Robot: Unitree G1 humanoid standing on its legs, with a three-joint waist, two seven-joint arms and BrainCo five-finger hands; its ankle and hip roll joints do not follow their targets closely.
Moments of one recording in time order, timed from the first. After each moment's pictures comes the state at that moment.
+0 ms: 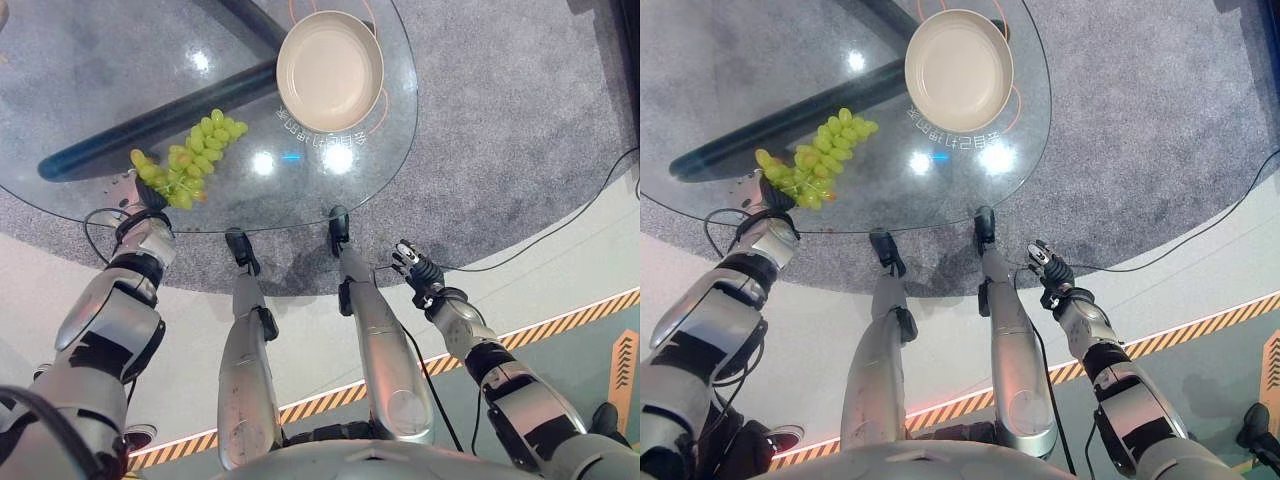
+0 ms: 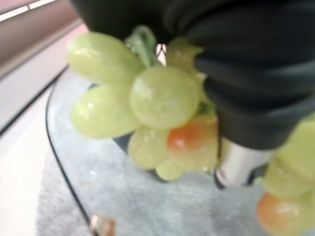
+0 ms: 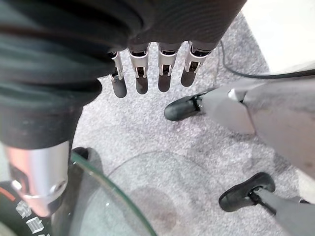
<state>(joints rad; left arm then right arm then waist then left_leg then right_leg) -0.88 0.61 -0.59 1.17 0.11 0.24 0.55 -0.42 -0.32 0.34 0.93 0.92 -0.14 0.16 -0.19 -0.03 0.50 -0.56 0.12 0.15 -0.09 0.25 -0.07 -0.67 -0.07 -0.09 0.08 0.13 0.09</state>
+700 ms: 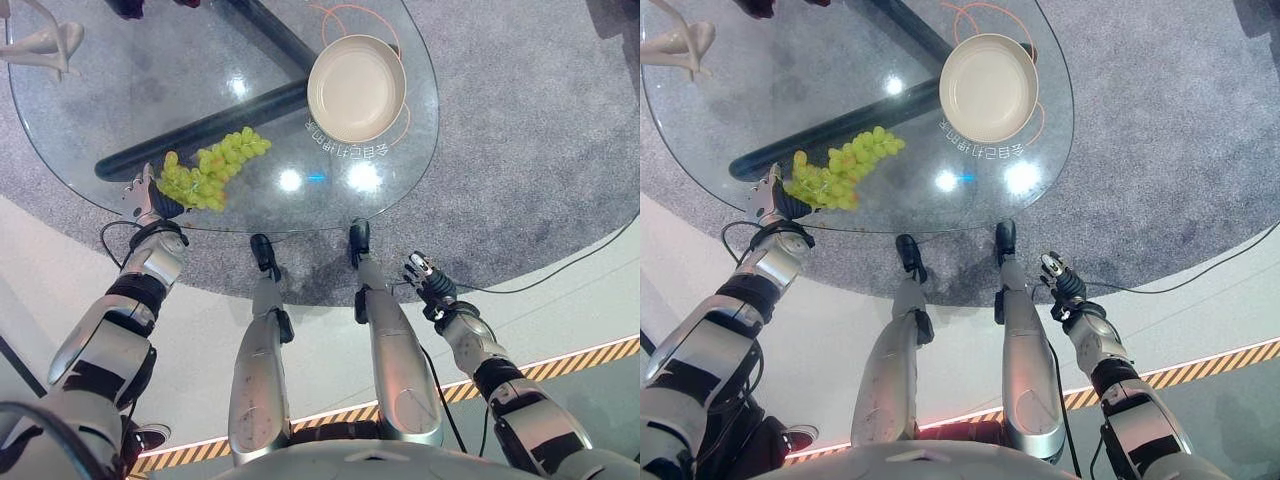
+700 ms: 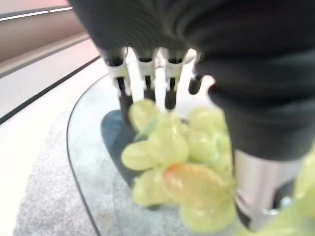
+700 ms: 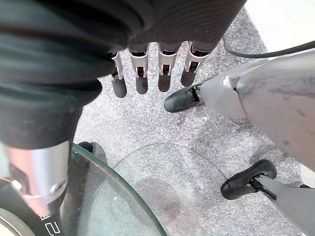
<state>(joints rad) -0.74 0.62 -0.49 0.92 0.12 0.24 0.60 -0.34 -0.33 0.27 0.92 0.92 -0.13 0.15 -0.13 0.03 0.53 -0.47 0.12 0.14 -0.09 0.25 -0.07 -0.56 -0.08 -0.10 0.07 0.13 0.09</state>
